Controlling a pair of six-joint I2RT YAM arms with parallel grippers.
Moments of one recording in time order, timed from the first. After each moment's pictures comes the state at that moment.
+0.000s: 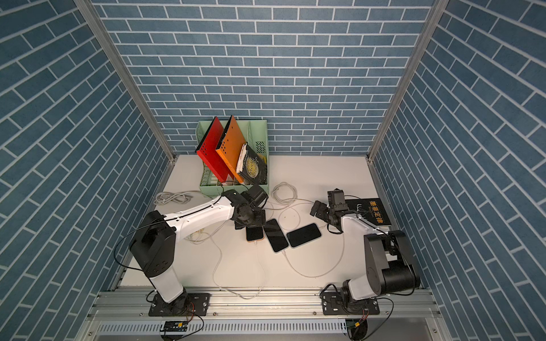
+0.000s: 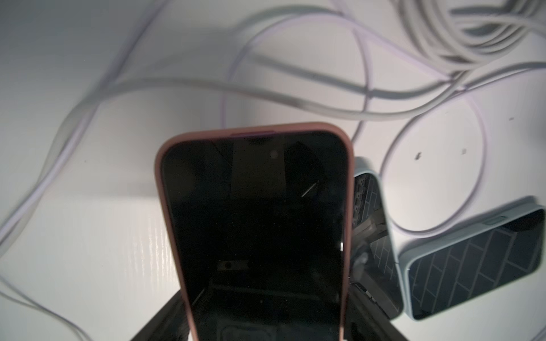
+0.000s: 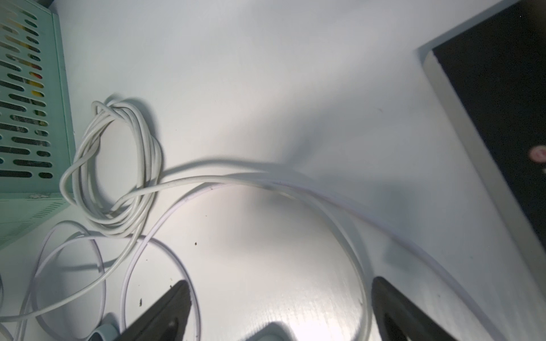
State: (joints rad) left arm -0.76 1.76 1.35 -0.86 -0.08 -0.84; right arm 0.23 1.47 0.69 -0.14 -0.11 0.57
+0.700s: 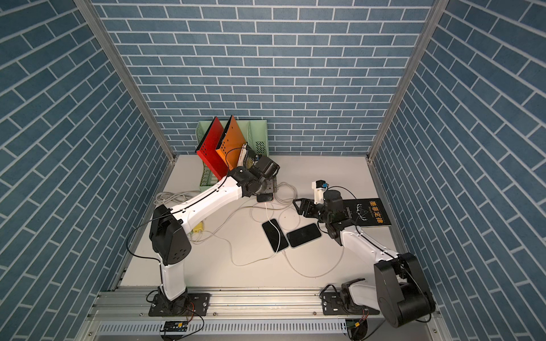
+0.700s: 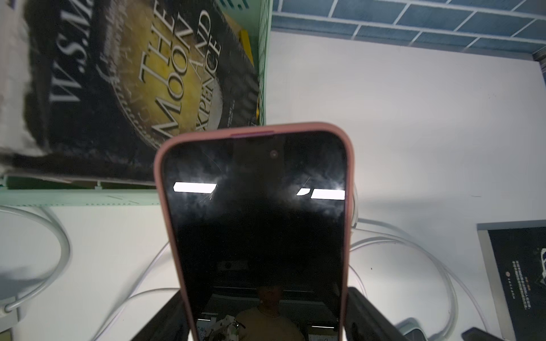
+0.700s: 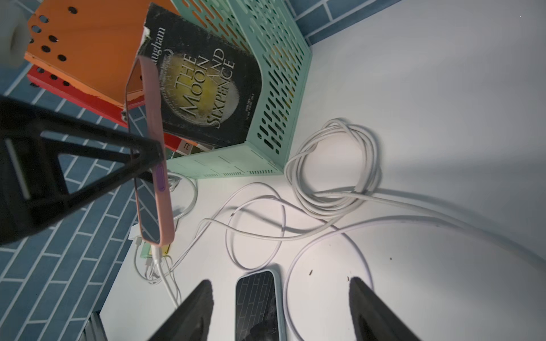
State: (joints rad) left arm -0.76 1.94 1.84 -0.87 -0.37 -0.68; right arm 0.38 1.26 0.58 0.22 -0.42 0.51
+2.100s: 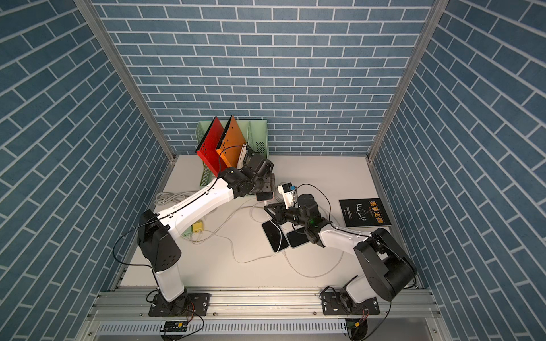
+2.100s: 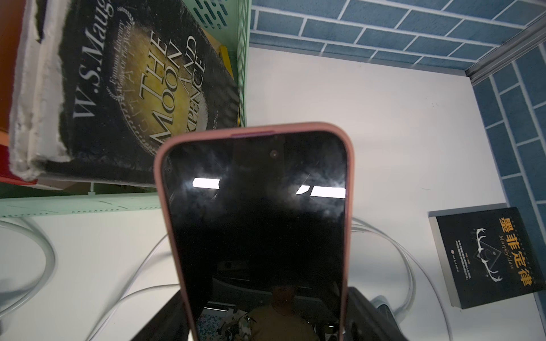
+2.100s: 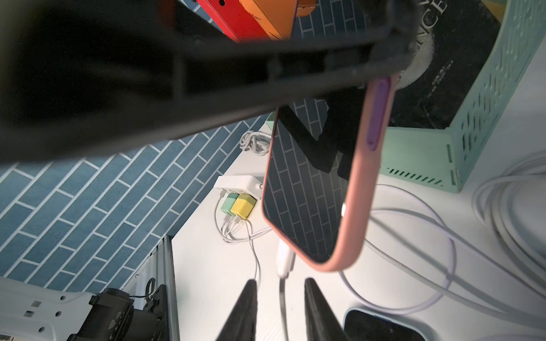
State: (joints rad) left arm -0.75 1.83 1.75 -0.81 -0.29 -0.67; right arm 0.67 1.48 0.64 0.58 -0.50 0.52
